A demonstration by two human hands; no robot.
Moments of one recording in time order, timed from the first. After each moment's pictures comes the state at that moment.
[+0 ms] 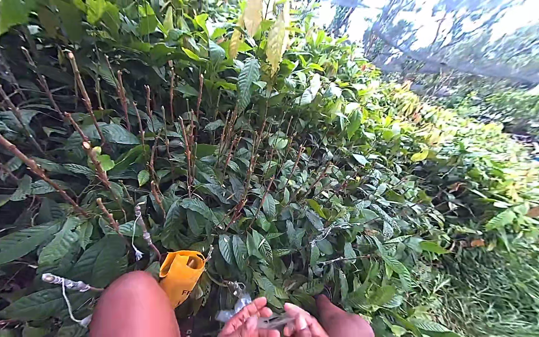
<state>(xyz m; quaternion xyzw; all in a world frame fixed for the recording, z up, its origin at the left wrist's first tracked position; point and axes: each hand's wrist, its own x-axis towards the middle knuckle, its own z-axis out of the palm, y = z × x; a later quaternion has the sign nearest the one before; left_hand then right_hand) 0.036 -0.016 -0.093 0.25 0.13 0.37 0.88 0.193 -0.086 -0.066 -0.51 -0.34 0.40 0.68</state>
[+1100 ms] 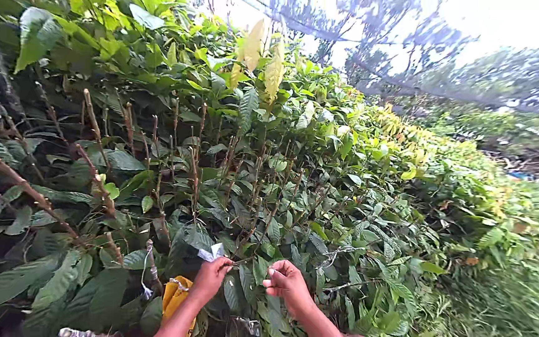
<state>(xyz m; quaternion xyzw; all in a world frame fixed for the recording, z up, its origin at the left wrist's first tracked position) 0.006 0.209 -0.131 0.77 0.41 0.31 0.38 0.225 0.096 -0.052 -0.60 -0.29 0.51 0.54</state>
